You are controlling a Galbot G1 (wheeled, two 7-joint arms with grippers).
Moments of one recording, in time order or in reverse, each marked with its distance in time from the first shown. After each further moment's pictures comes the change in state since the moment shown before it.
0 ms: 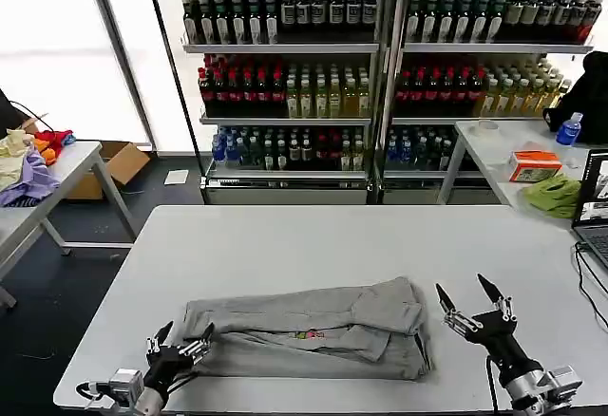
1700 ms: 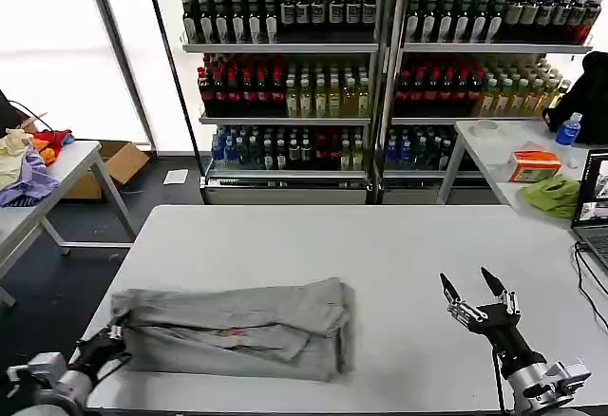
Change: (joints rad) left arm -0.047 0.160 -0.287 0.116 -0.230 0.043 0.068; right arm 0.034 -0.008 0.006 0.013 0.120 -0.041 0.028
